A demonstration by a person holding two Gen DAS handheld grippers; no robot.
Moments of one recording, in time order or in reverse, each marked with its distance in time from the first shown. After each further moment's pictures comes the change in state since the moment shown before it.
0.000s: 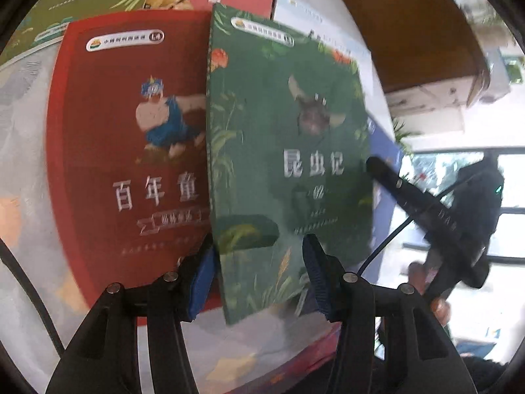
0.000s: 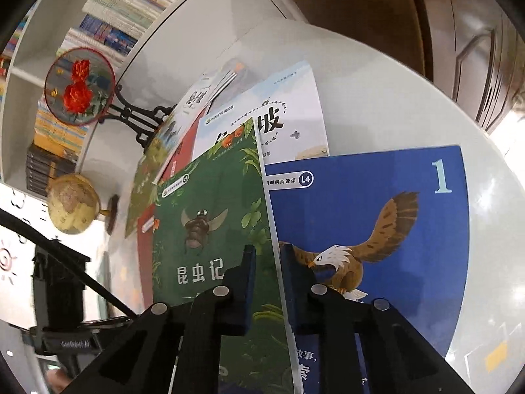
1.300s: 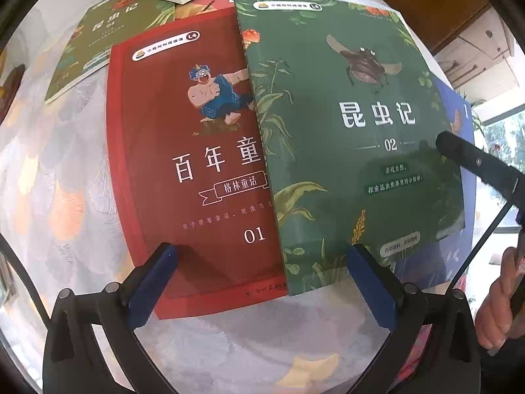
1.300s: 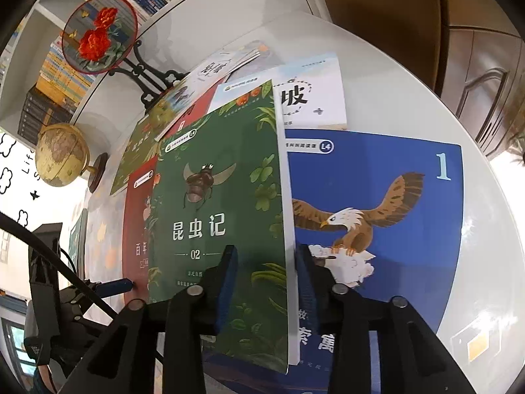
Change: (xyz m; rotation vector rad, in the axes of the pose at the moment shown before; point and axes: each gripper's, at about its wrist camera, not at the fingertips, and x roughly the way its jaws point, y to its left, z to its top) left arm 0.008 0.012 -0.044 0.146 -0.102 0.401; right arm -0.004 0.026 -0.027 -0.162 0.036 -0.087
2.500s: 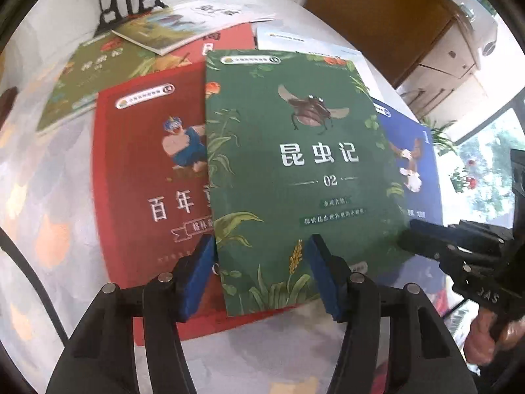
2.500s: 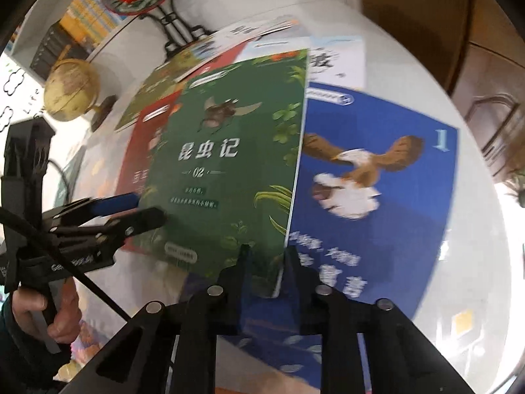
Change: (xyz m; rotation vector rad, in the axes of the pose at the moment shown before) left arm -0.014 -0.007 0.018 0.035 -0.219 -0.105; right arm -0.009 0.018 -0.045 -0.182 0.098 -0.035
